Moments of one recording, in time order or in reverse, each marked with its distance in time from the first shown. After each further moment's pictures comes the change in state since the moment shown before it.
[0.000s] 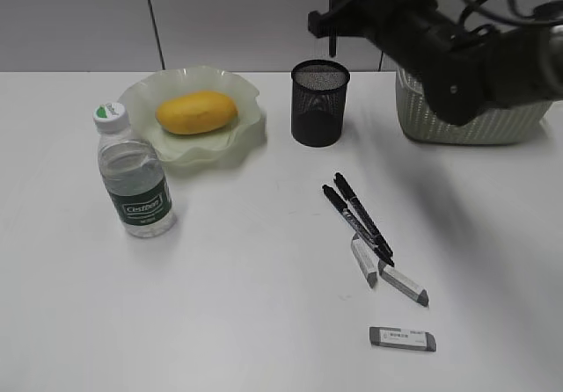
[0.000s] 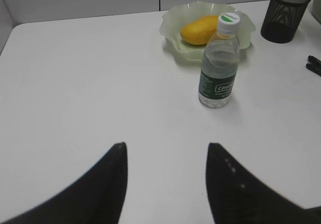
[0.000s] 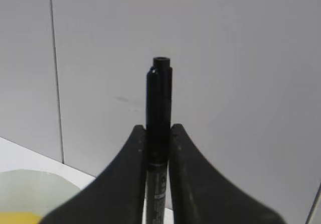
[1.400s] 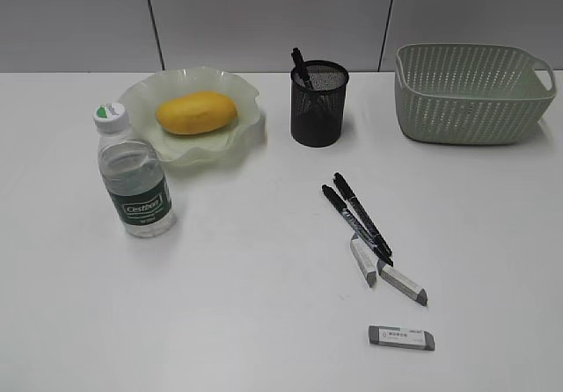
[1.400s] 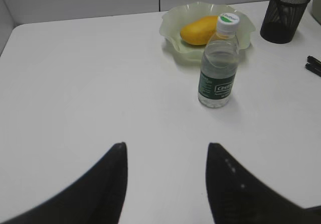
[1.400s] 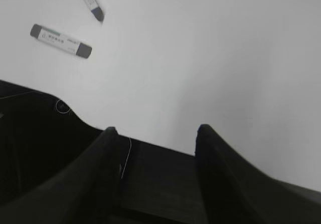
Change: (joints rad) left arm 0.000 0.000 0.000 0.000 0.000 0.000; right arm 0.000 -1.131 0.467 -0.021 1.925 0.151
